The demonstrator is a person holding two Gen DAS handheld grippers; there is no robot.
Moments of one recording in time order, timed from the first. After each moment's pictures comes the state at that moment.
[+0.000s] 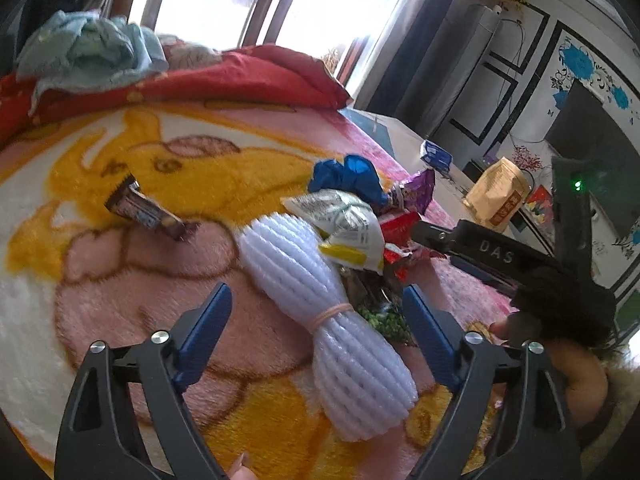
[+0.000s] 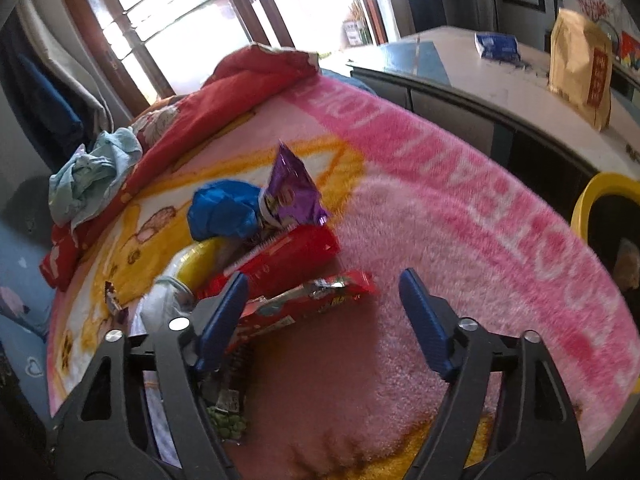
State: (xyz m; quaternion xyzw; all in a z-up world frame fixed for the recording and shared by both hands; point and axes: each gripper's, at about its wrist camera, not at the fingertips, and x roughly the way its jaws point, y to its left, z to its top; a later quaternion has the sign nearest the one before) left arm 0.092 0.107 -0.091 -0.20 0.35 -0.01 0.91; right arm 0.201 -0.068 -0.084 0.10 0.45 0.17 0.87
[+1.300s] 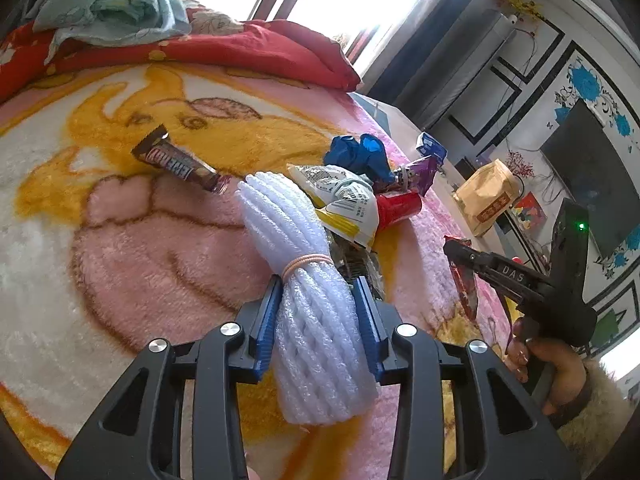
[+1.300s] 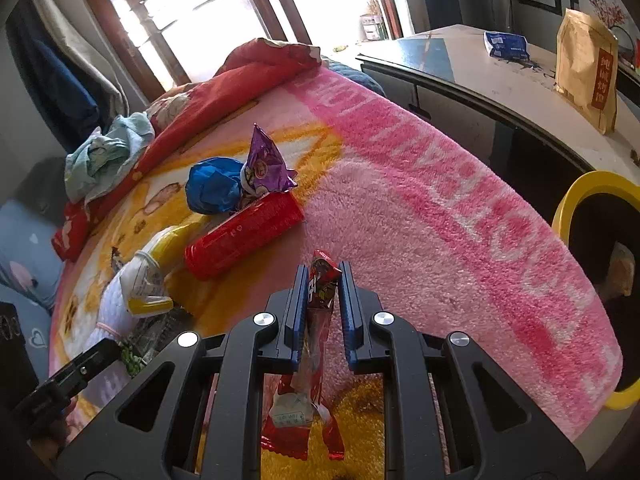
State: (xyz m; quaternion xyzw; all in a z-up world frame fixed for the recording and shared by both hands) left arm 0.064 0.130 -0.098 -0.26 0.38 -0.02 0.89; right arm 0.184 -0.104 -0.079 0.09 0.45 0.20 0.87
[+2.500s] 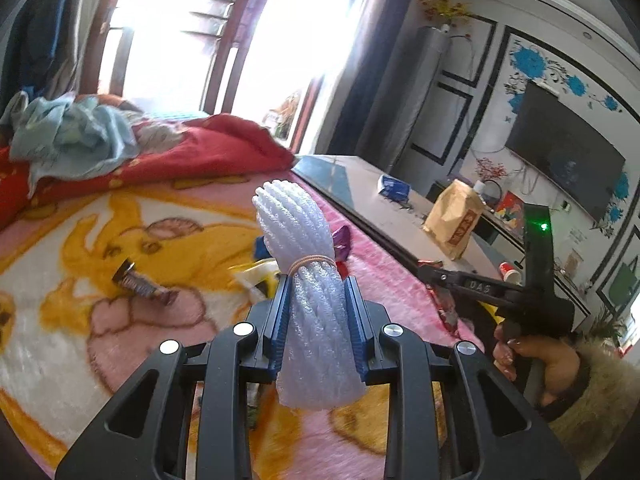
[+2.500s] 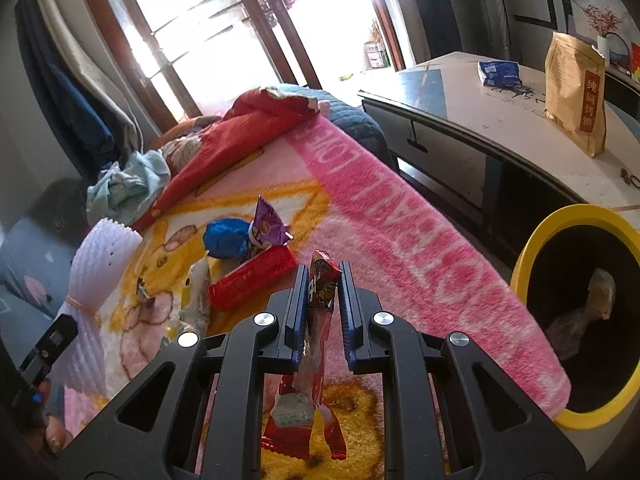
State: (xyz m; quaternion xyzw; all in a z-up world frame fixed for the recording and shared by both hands) left arm 0.046 0.074 -0.008 -0.15 0.27 -0.05 0.95; right arm 0.180 -0.149 -0.033 0.11 0.40 0.22 0.88
